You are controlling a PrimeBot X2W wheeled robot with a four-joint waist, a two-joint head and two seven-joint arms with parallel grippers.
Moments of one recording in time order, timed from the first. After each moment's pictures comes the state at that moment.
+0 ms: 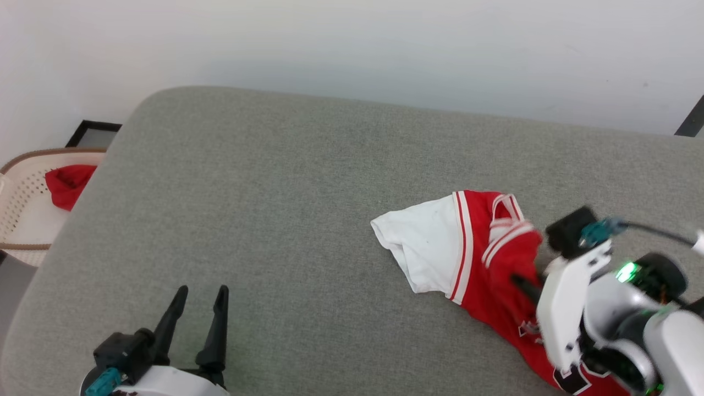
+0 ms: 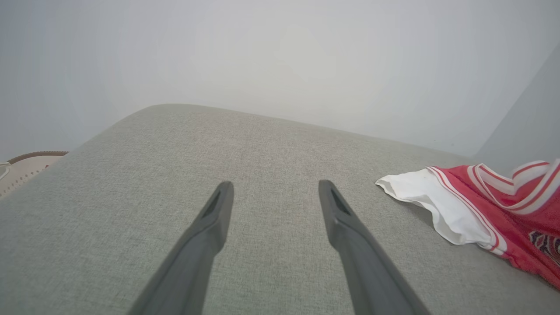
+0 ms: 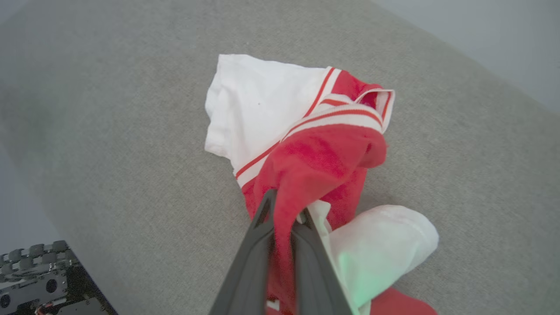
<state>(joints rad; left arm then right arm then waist) -0.03 0.26 -0.12 0.20 -0.45 -0.10 -0.26 -0.33 -0.39 0.36 -0.04 0.48 0.13 0.78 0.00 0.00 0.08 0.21</state>
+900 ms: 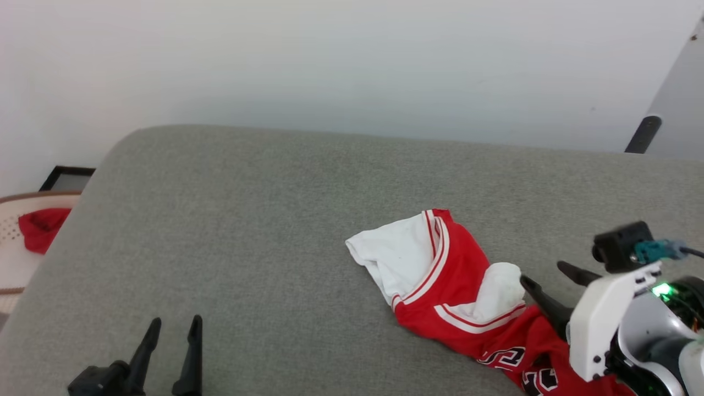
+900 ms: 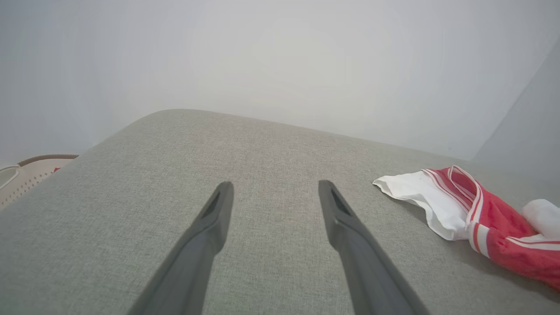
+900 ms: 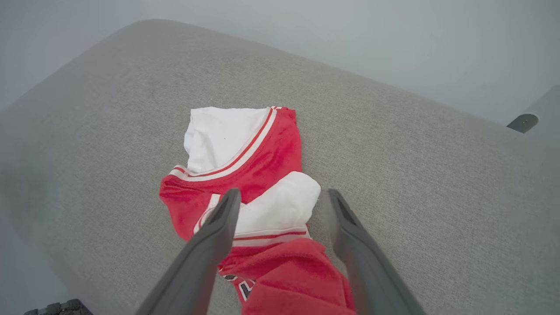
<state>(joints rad) 0.07 0.26 -0.05 0.17 -0.44 -0.09 -0.26 -0.19 -0.33 0.19 -0.14 0.45 0.13 0.70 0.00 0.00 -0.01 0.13</state>
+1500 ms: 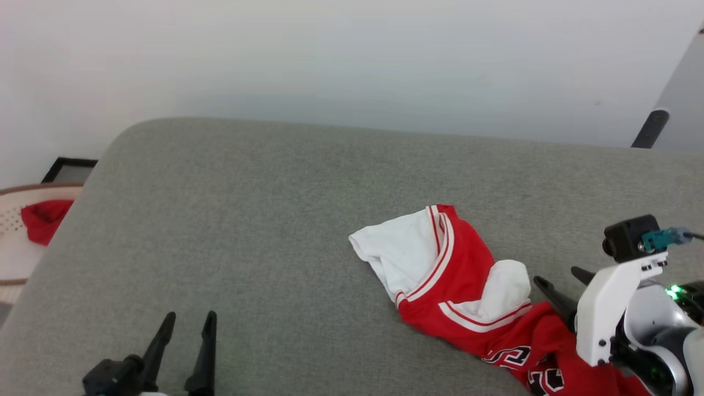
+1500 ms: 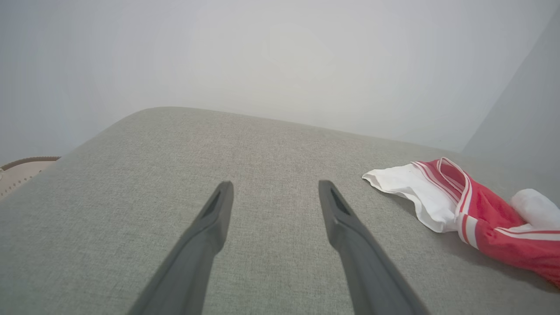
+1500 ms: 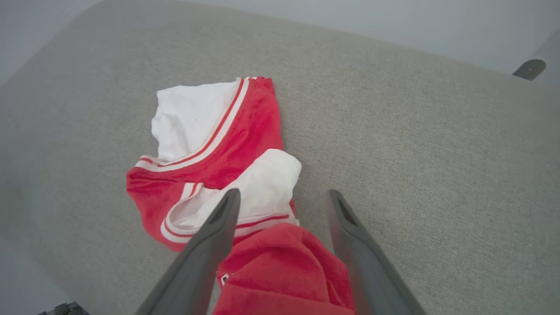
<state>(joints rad) 0.06 0.27 -0.08 0.16 -0.43 -0.09 -0.26 -0.20 -0.28 0.11 -0.06 0.43 0.13 0.78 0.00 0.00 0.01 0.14</state>
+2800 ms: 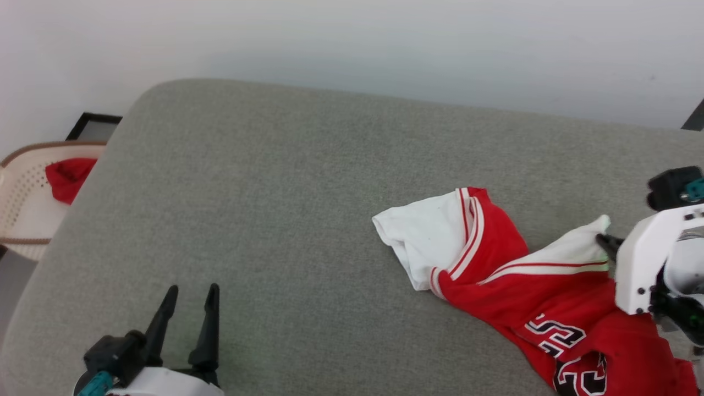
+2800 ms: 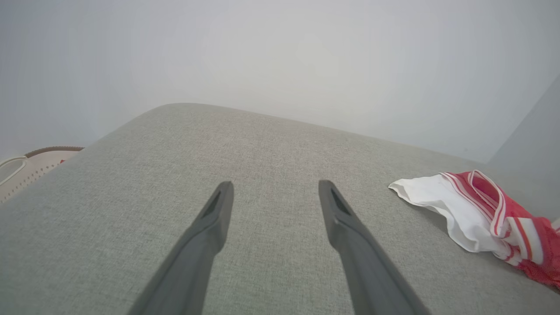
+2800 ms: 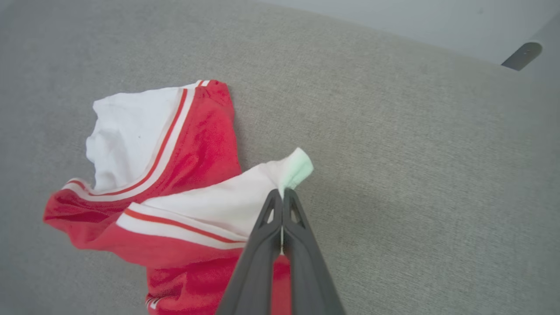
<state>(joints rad) -0.02 0.22 -0.05 0.20 -0.41 -0.11 -0.26 -0.37 -0.33 0.04 0.09 0.42 0.13 0.84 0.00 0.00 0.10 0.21</state>
